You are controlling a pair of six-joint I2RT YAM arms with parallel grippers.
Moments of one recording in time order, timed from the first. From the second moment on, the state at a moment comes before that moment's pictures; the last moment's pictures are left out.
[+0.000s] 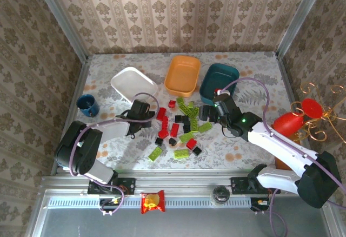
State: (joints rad) left arm -0.52 1.52 0.63 -0.08 -0.18 -0.45; right arm 0.60 1.14 0.81 -0.45 0.23 0.58
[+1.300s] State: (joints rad) left arm -0.33 1.90 1.20 -0.21 -0.05 -0.44; right arm 0.61 1.09 0.76 -0.46 0.23 0.61
